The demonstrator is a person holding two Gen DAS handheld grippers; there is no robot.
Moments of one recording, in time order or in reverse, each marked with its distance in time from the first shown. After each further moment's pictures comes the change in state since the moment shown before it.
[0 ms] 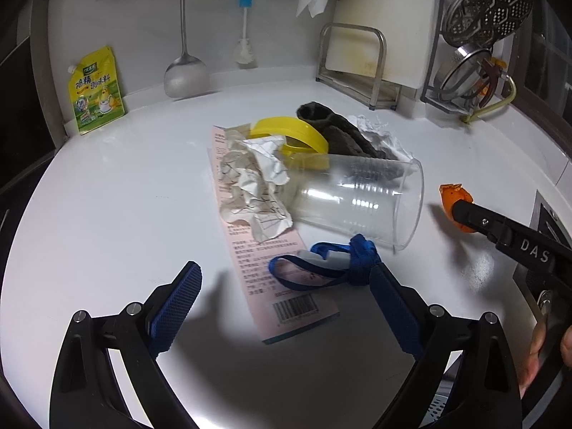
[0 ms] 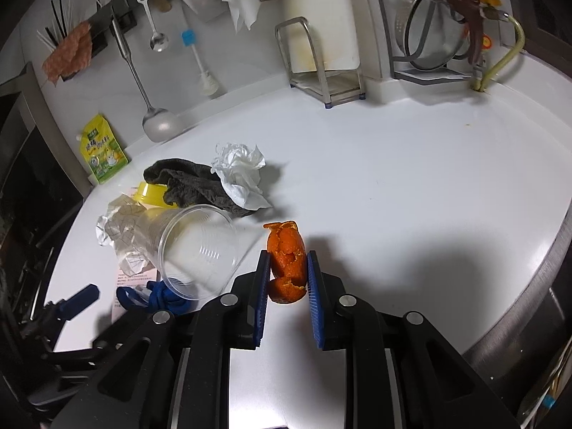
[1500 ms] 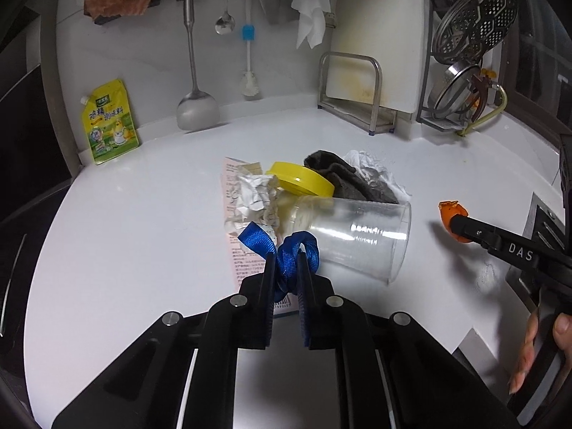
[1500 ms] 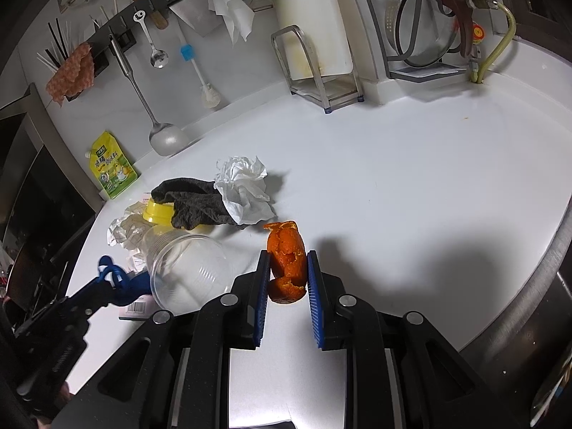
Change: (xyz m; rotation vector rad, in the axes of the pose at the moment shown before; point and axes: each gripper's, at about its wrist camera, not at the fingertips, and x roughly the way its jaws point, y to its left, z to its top) left arm -0.038 0.019 0.007 0.040 -0.095 0.027; right arm -0.009 -0.008 -0.003 0.047 -0.027 0.045
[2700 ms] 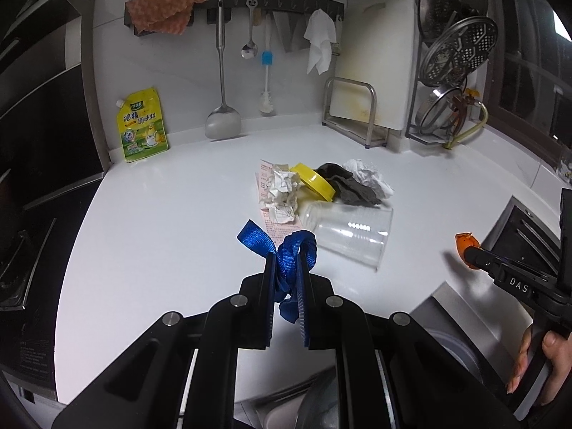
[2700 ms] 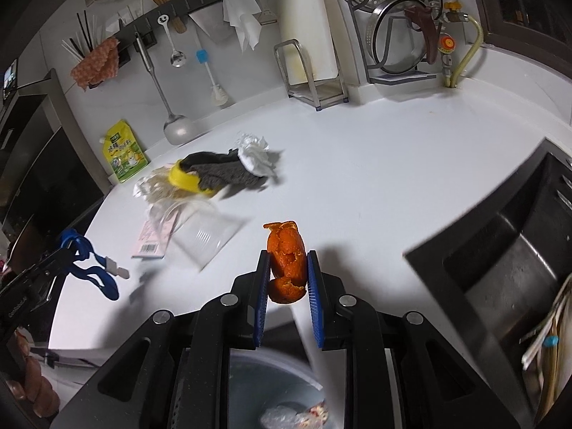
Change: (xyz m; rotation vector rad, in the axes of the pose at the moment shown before) left arm -0.091 0.027 -0.038 -0.018 -0.064 -0.017; right arm -0.079 0.011 -0.073 -0.029 -0.043 -0.036
